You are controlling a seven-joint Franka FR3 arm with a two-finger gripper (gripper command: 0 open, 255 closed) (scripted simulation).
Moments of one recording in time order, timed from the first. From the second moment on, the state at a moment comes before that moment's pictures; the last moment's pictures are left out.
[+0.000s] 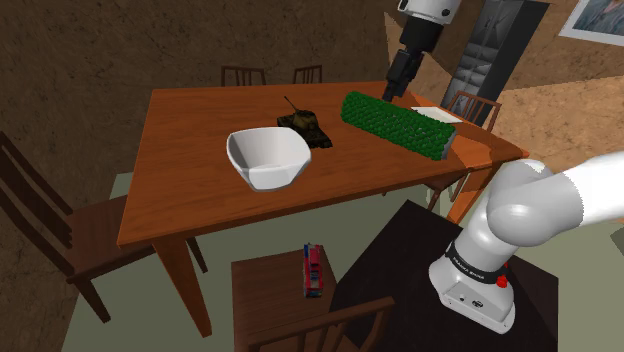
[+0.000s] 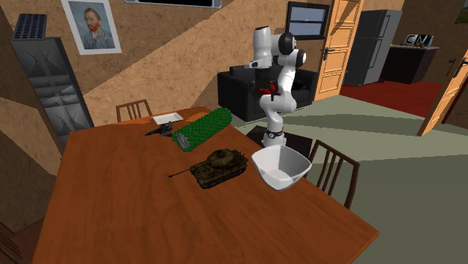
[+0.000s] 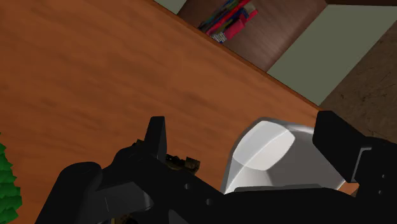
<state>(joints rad) 0.02 -0.79 -0.03 -2.33 0.12 1.64 -0.11</state>
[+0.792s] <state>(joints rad) -0.02 -0.39 0.01 -2.12 0.11 1.80 0.03</state>
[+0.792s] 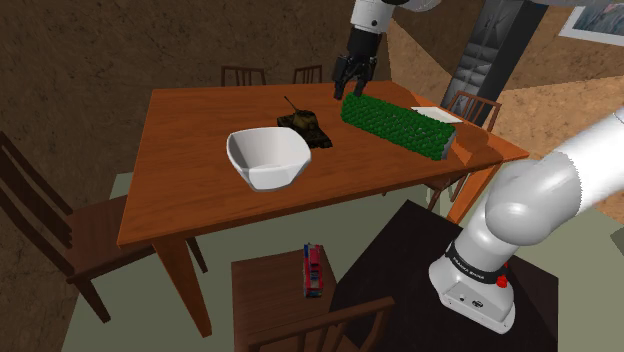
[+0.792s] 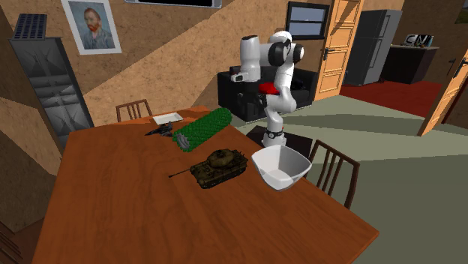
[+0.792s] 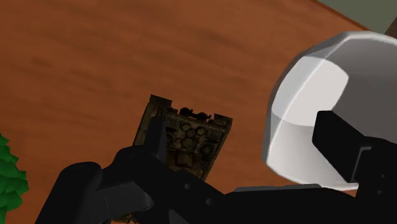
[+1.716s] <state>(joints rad) -0.06 0.19 -0.01 -1.61 0.07 1.81 0.22</state>
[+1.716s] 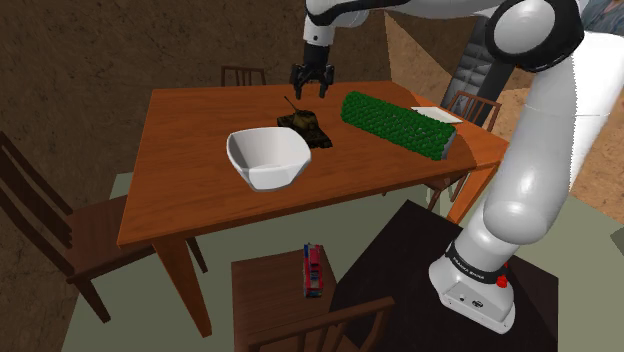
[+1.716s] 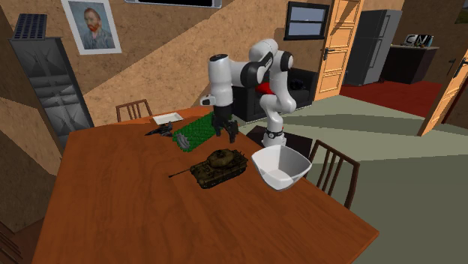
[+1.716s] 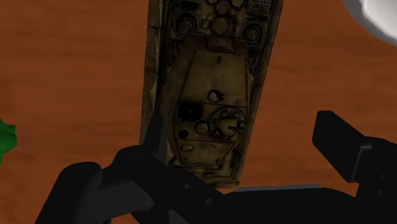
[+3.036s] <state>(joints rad) -0.09 0.67 -0.05 -1.09 0.07 1.73 0.32</state>
